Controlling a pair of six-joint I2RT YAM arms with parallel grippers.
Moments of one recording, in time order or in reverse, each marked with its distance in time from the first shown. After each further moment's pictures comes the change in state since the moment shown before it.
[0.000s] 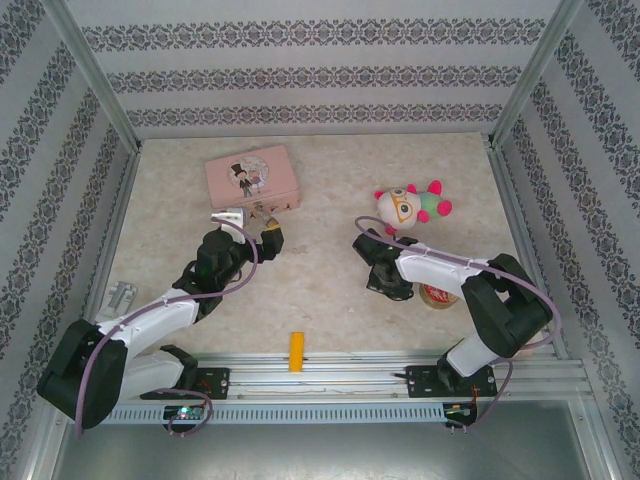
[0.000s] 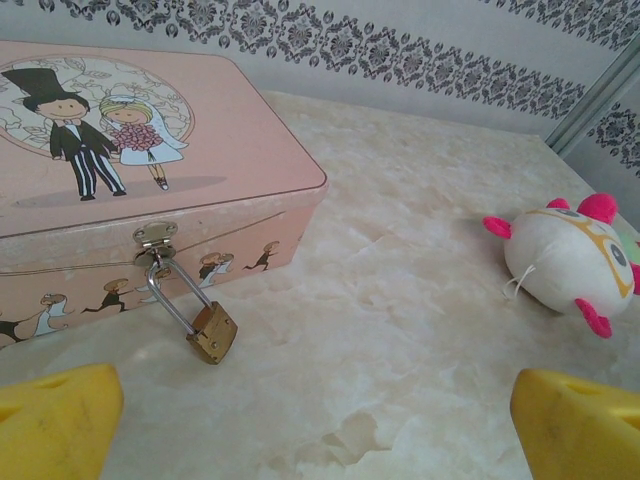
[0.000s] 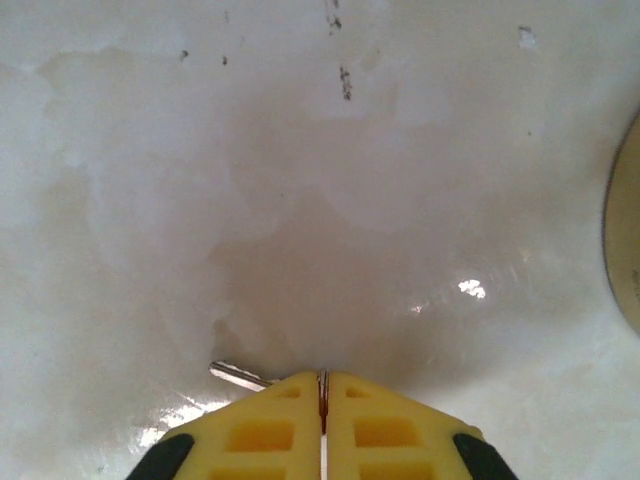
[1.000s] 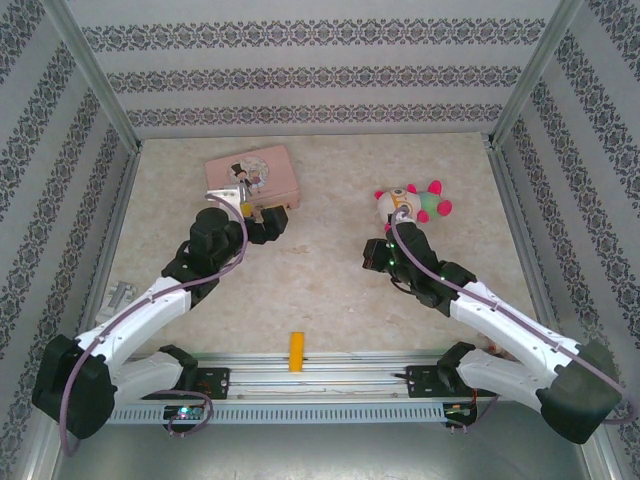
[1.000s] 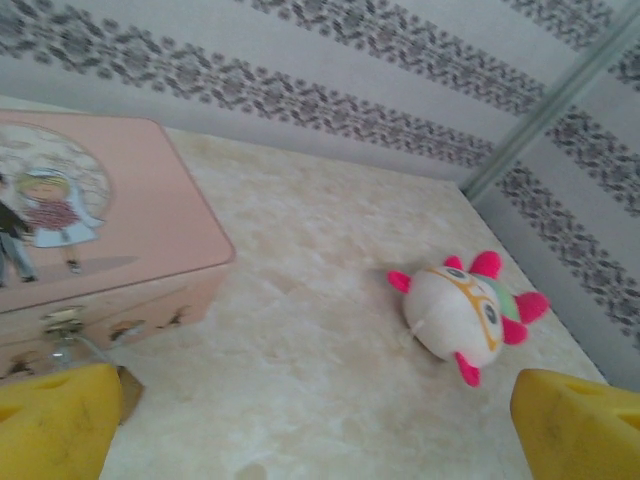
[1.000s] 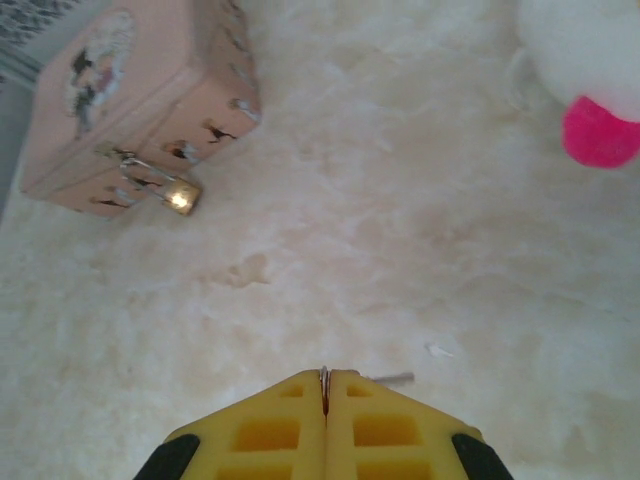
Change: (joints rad) left arm 0.001 -0.047 0.240 -0.244 0.116 -0.108; right arm 0.032 -0.539 -0.132 0.450 -0.135 -0.277
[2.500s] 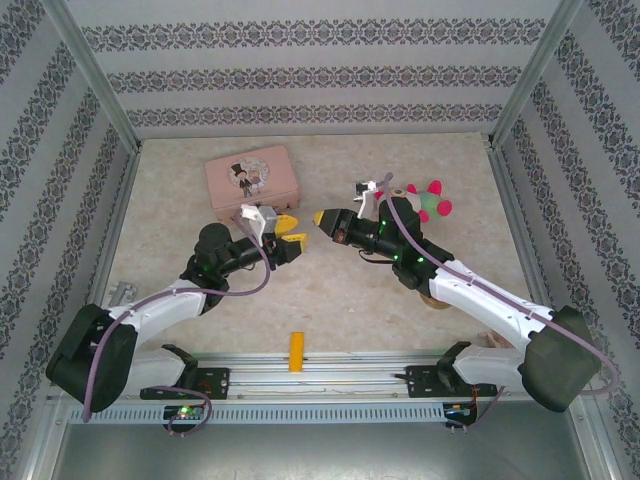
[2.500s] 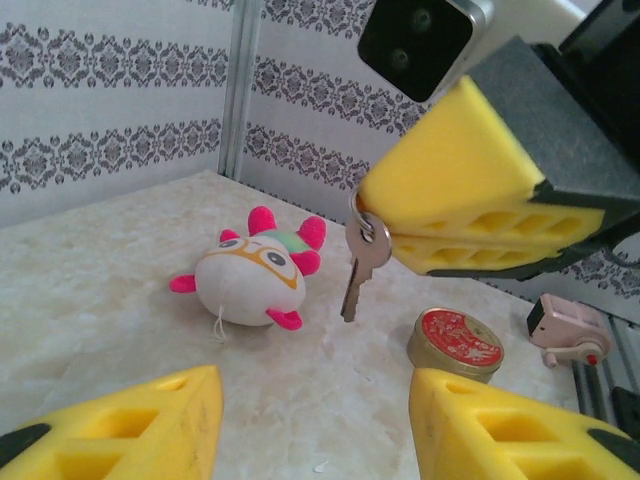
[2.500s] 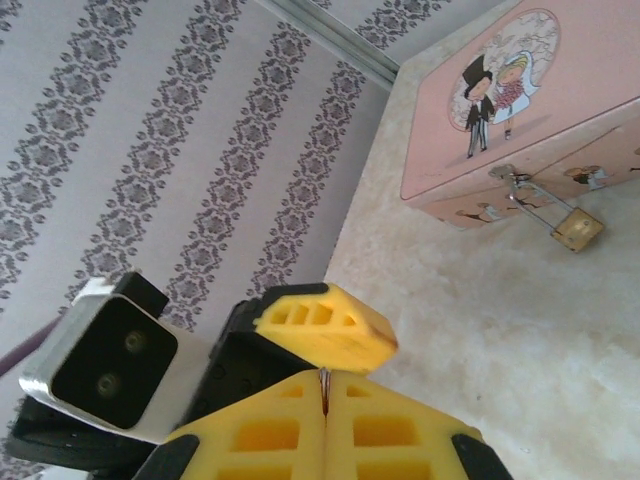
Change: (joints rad) left arm -0.016 0.151 -0.180 0.585 0.543 0.326; right arm 0.012 0.197 0.127 0.515 -0.446 0.196
